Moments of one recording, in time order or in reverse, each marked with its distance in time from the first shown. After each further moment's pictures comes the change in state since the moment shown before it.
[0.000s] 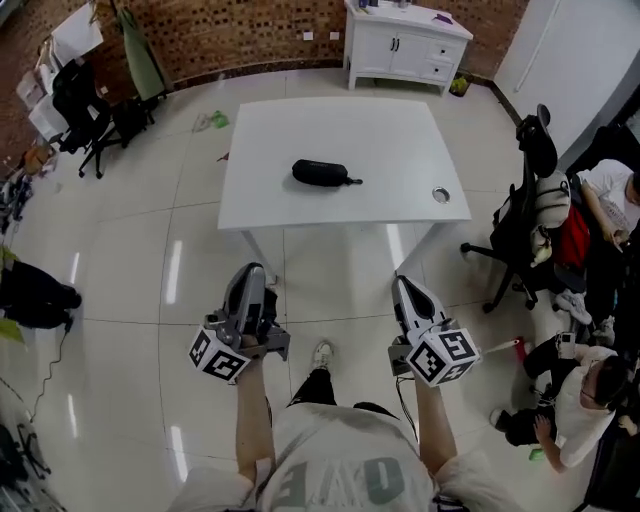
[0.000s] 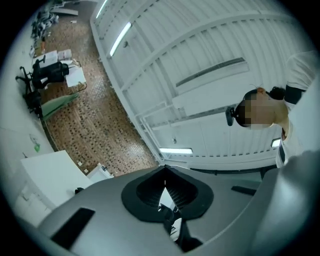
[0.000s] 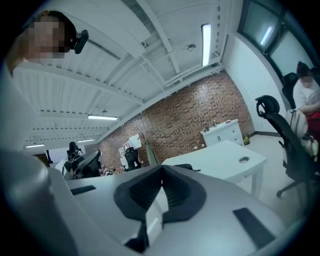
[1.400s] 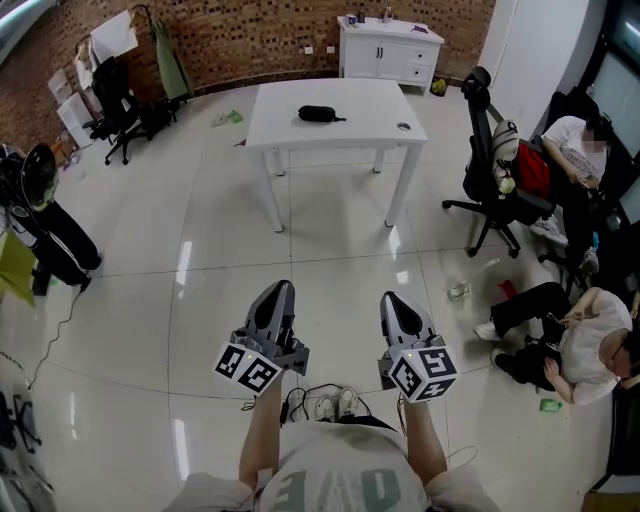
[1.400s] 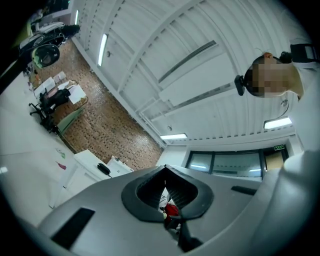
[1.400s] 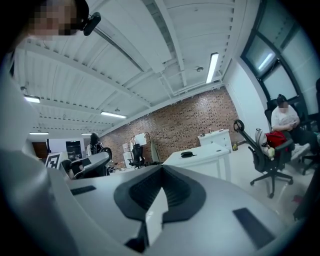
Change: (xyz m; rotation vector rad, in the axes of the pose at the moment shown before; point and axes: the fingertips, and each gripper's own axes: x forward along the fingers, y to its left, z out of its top) left arm -0.350 -0.415 -0.044 0.128 0.165 0.140; right arm -0.491 0.234 -0.112 -0.103 -0.026 -0.053
